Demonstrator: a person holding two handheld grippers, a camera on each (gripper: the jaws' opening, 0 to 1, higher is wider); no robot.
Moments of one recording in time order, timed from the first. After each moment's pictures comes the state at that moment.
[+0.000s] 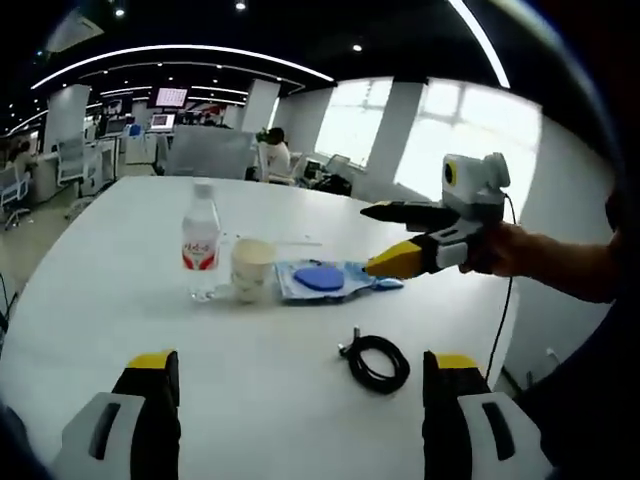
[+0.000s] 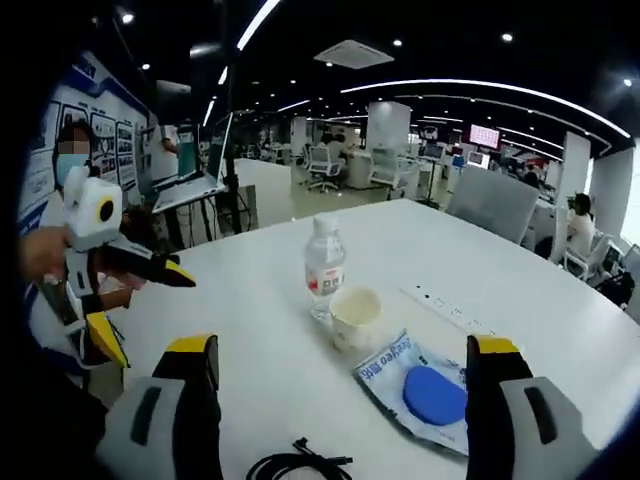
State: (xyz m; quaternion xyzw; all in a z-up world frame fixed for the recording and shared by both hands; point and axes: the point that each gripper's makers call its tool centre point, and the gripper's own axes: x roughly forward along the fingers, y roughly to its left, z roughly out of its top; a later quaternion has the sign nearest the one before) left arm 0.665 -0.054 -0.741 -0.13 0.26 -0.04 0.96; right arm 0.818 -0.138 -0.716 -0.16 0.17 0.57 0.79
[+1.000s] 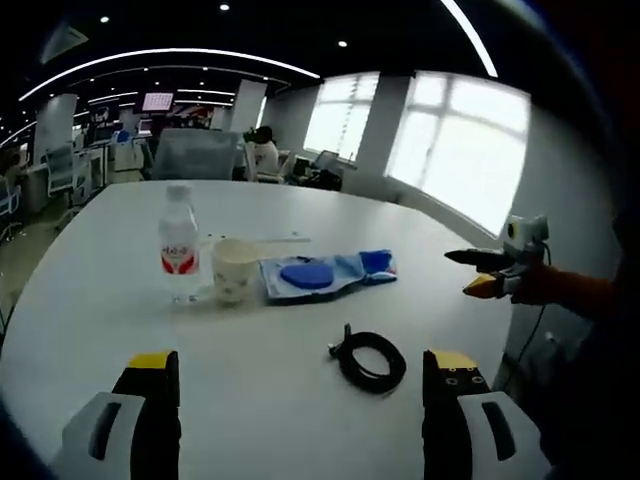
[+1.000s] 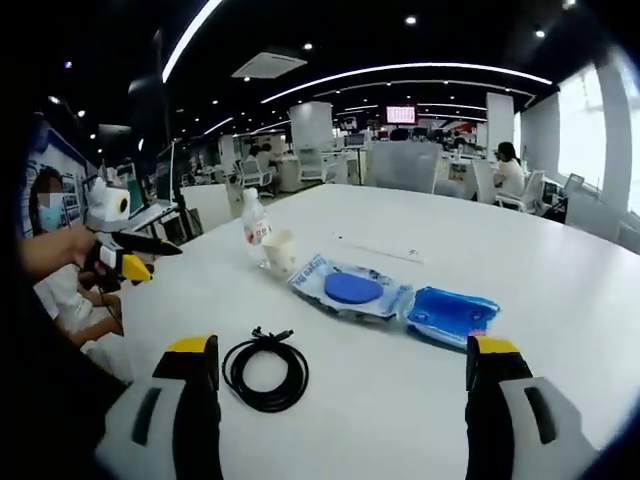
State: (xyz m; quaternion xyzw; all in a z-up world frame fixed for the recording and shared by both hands) left arm 0.676 -0.076 -0.749 -0.09 0.27 -0.07 0.96; right arm 0.817 -0.347 -0.741 -0.08 0.22 0.44 0.87
